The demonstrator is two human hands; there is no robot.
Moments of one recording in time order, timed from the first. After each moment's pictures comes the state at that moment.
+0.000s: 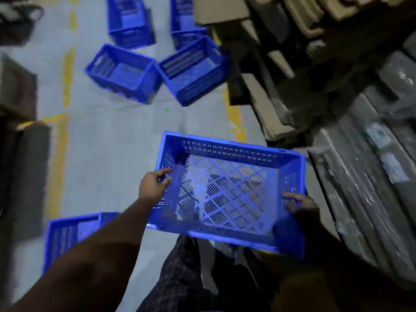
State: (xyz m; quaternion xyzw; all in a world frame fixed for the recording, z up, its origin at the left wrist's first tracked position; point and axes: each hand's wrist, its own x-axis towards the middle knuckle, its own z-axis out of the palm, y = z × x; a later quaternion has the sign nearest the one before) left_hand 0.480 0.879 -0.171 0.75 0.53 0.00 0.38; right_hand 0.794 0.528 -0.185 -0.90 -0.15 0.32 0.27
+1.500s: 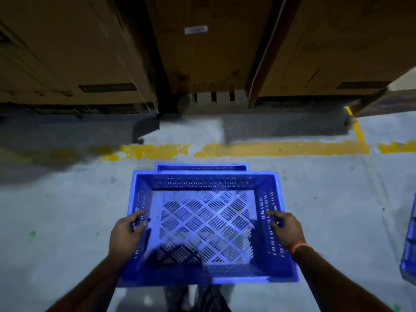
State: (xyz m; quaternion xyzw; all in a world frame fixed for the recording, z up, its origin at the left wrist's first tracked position) left_hand -0.114 0.748 -0.329 0.05 0.92 0.32 0.23; right_hand 0.108 1.152 -0.328 -0.44 -0.81 0.36 -0.13
